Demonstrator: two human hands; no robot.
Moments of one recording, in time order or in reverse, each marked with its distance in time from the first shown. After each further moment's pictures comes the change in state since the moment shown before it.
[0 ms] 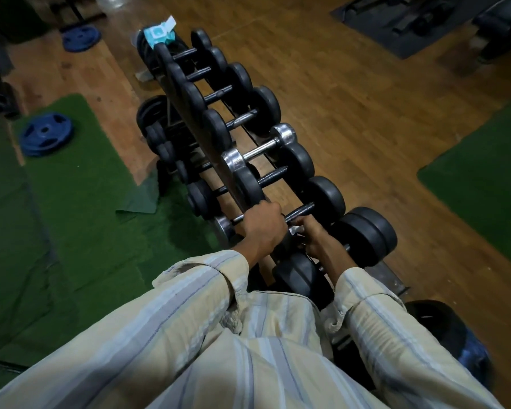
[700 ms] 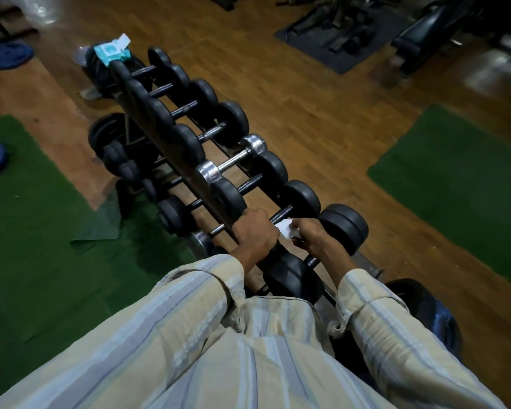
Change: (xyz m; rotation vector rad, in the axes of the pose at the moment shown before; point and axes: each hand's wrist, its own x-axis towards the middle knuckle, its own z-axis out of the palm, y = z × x) left_hand -0.006 -0.003 -0.003 -0.164 -0.112 -0.030; right_hand -0.011 0.003 -0.020 0.035 0.246 -0.136
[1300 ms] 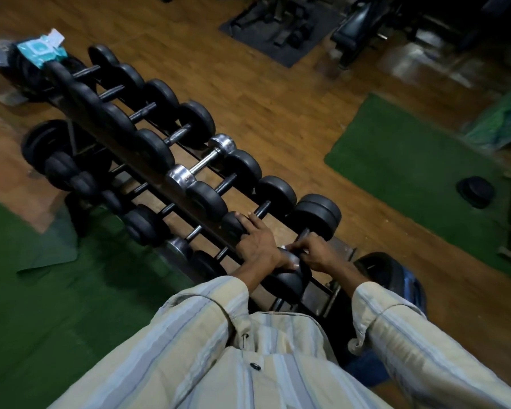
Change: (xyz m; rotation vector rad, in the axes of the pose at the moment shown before) left_hand -0.038 0.015 0.011 0.011 -0.306 0.088; right_hand -0.041 0.053 -0.068 -1.175 -0.090 -0.578
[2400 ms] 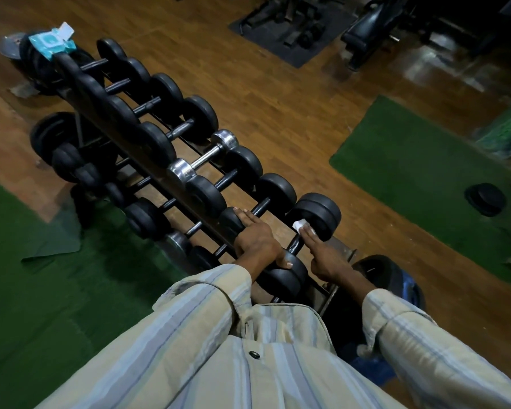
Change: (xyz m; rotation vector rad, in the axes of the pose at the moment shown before) left_hand -0.002 0.017 -0.008 0.048 -0.035 -0.138; right_hand -0.022 0.042 0.006 -0.149 -0.045 -0.023
